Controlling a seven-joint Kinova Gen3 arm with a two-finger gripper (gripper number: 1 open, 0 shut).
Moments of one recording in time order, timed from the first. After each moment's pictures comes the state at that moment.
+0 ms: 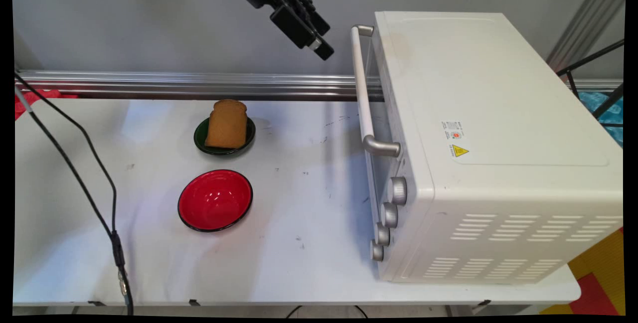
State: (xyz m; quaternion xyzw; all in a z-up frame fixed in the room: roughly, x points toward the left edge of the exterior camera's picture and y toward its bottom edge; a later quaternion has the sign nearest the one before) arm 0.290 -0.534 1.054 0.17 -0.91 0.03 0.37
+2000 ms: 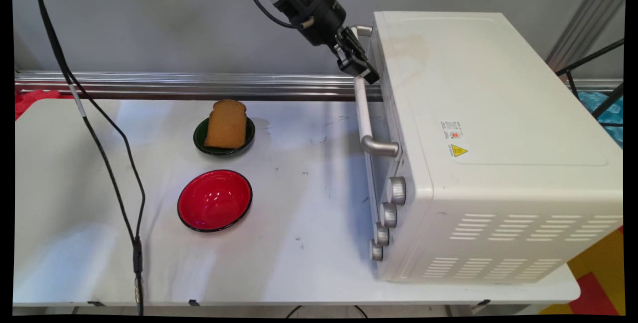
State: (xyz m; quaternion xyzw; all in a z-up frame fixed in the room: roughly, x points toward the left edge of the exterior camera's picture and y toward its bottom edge) arm 0.217 -0.584 0.987 0.14 -0.92 0.03 0.35
